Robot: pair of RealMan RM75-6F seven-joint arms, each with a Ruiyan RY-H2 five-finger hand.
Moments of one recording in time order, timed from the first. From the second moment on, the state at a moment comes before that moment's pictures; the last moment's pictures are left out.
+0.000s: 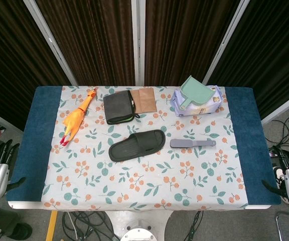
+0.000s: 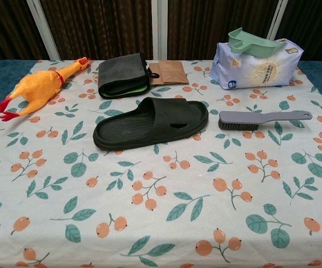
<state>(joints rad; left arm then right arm) -0.06 -1.13 -0.05 -1.68 1.46 1.51 0.18 0.04 -1.04 0.06 -1.59 -1.53 1.52 0.12</state>
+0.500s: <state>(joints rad) -0.06 -1.13 -0.05 -1.69 1.46 1.51 0.18 0.11 -1.05 0.07 -1.57 -1.54 1.43 0.14</state>
